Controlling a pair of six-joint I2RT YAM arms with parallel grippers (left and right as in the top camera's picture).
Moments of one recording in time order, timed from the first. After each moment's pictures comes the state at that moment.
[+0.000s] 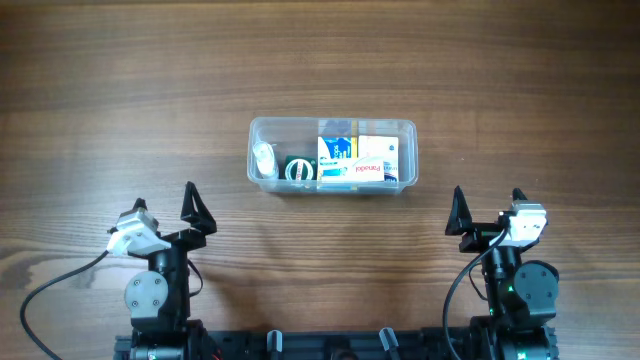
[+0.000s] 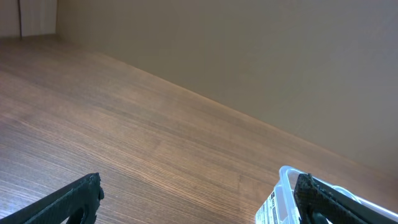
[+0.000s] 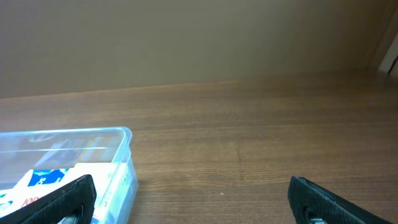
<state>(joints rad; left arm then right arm) 0.03 0.01 0.02 -0.07 -0.13 -0.38 0.05 0.01 0.08 -0.20 0.06 0.08</state>
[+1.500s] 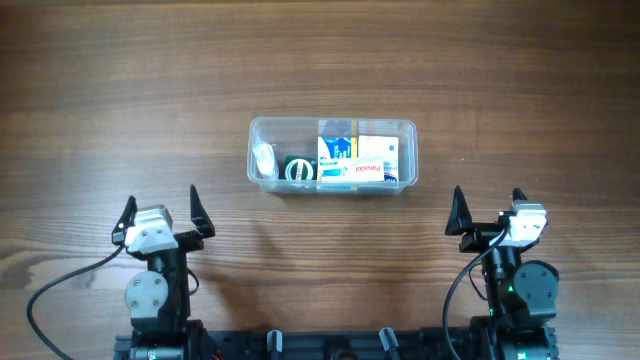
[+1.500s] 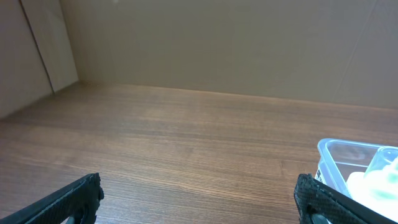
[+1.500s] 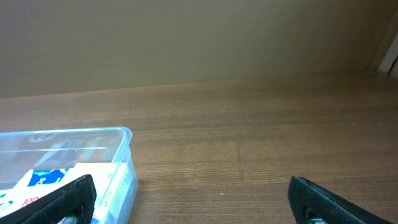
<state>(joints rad) 0.03 0.01 0.02 -0.06 -0.15 -0.04 0.05 0.01 0.08 -0.20 0.06 0.08</state>
